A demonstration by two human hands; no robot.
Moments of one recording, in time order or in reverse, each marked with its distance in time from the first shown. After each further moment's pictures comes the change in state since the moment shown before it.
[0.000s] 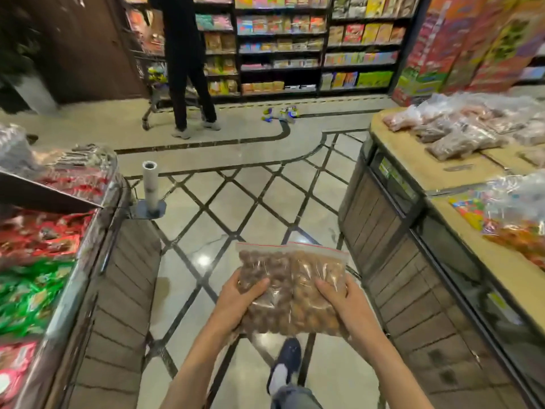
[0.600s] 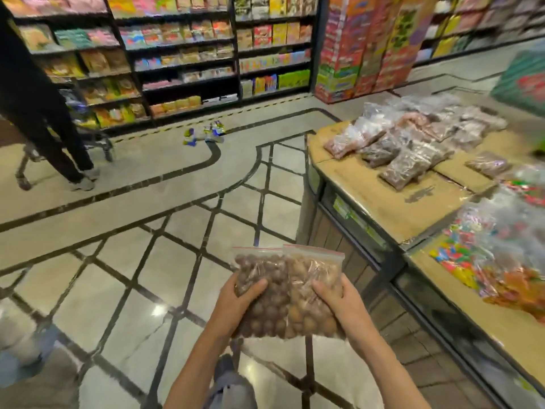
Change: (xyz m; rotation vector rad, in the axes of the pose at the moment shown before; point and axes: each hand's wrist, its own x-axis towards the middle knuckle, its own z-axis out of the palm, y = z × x) left_hand 0.418 0.146 0.125 0.109 -0.318 -0.027; right_hand 0.357 -0.094 -0.104 0.162 0.293 0.053
